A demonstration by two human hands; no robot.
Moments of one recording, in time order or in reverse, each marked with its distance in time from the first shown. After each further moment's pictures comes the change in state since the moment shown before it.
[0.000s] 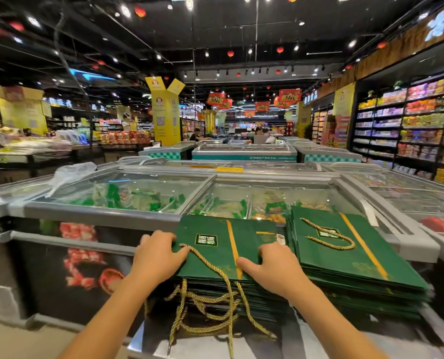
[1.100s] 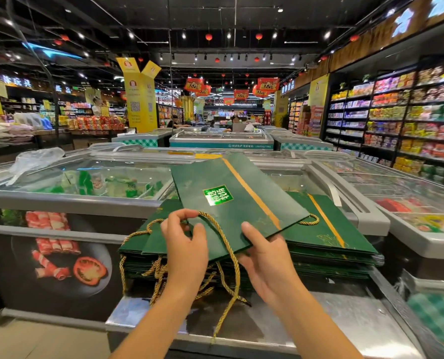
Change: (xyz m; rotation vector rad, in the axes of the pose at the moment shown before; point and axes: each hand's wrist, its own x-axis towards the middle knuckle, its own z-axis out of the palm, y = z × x) left_hand -0.085 0.104 0.021 -1.237 0.343 0.023; right_hand -0.073 -0.014 -0.012 1.917 0.165 0.104
